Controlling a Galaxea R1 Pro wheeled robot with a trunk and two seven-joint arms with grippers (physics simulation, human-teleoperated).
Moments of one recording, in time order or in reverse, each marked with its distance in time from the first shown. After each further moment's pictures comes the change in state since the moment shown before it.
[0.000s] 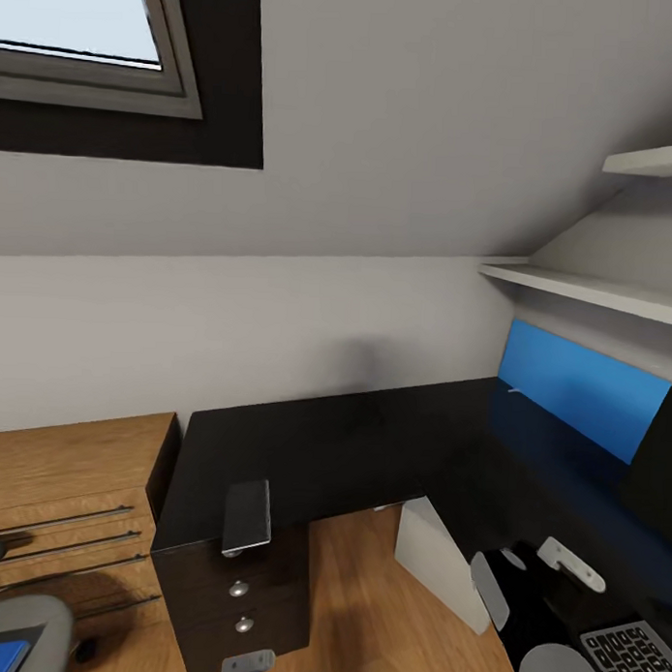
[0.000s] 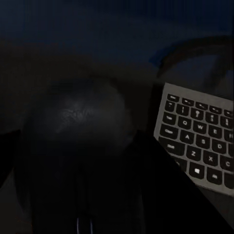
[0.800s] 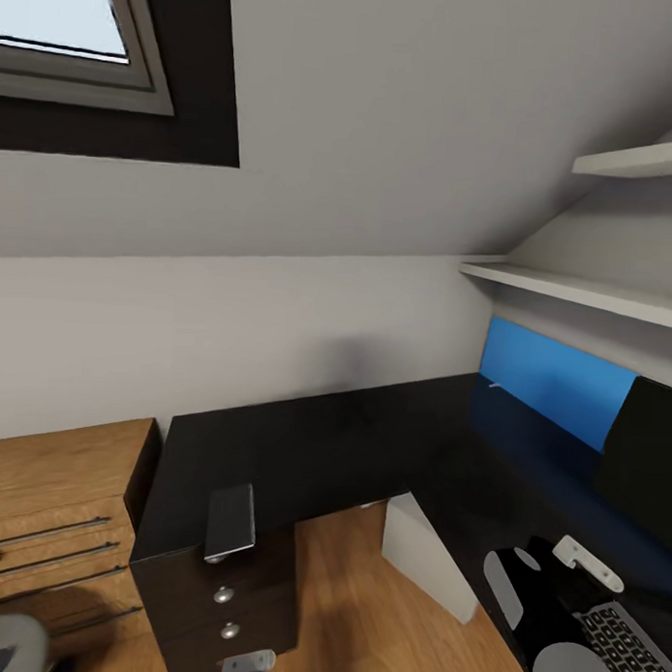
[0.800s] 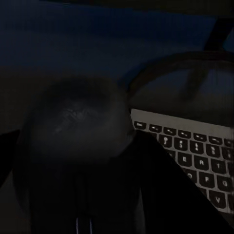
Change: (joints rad) left arm 0.000 -0.001 0.000 0.000 0.000 0.000 0.000; right arm -0.004 -0.043 0.001 -0.001 -0.012 -0.044 0.004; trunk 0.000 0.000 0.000
